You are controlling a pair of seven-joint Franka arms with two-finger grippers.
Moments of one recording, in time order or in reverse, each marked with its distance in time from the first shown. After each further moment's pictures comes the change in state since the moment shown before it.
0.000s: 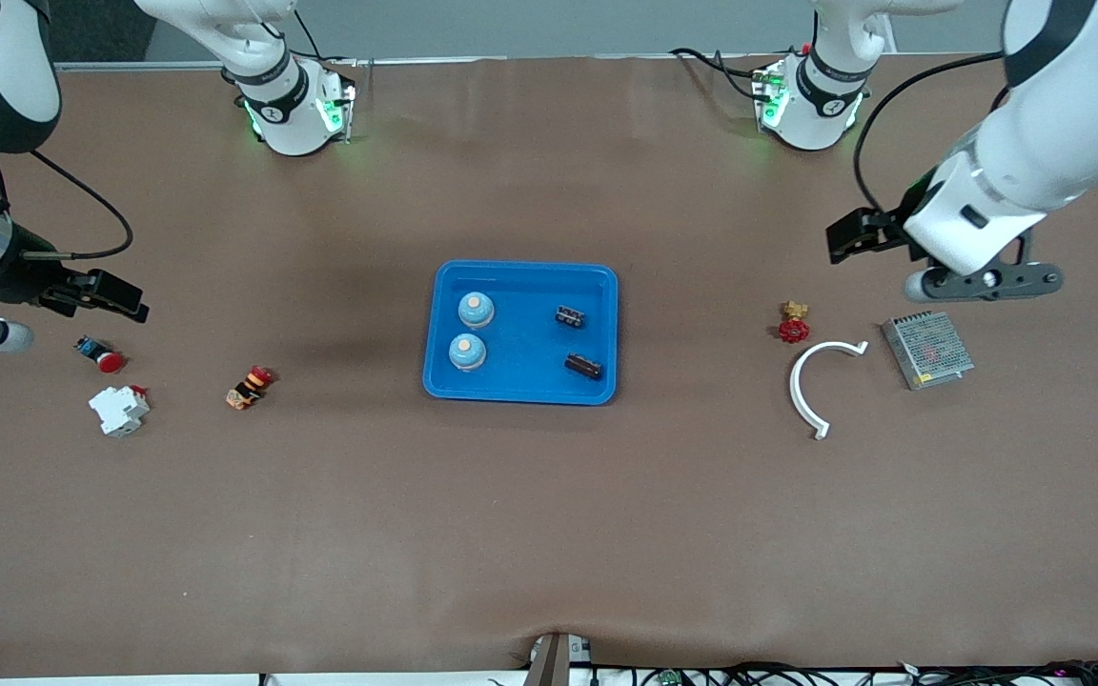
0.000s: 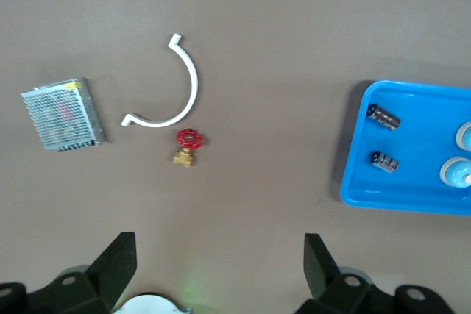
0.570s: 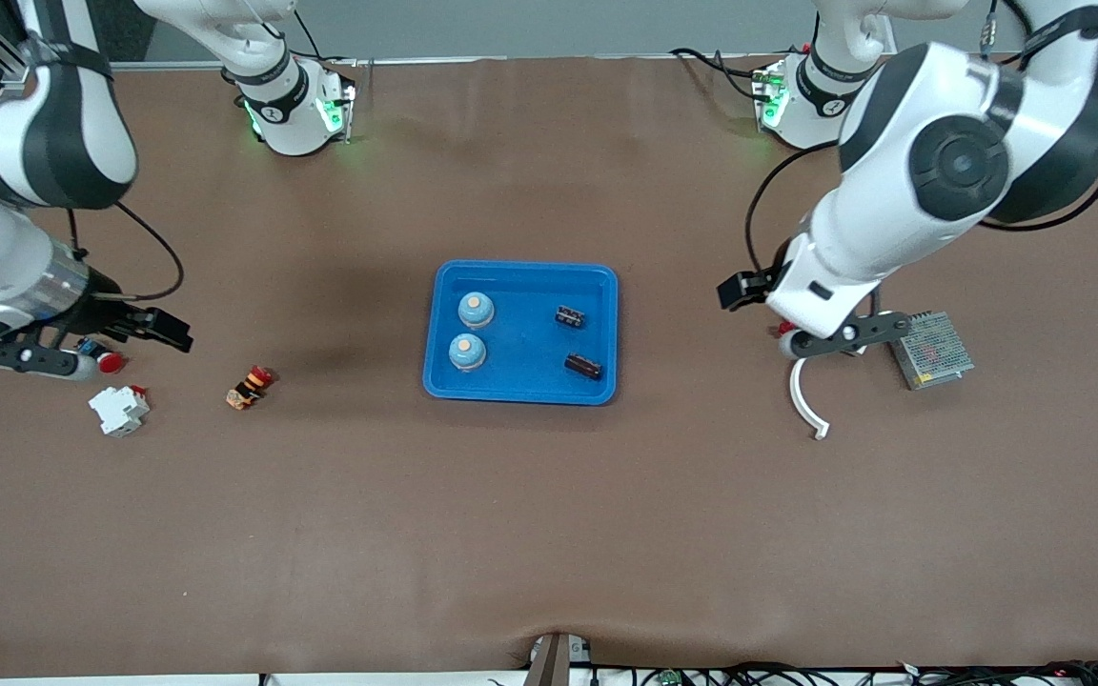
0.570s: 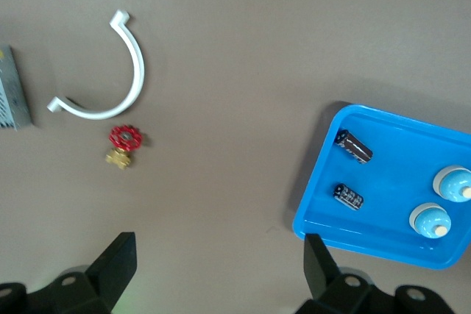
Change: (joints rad) left arm -0.150 0.156 -0.005 -0.004 0.010 0.132 -0.300; right arm 0.012 0.032 0.001 -0.231 0.000 0.295 0.070
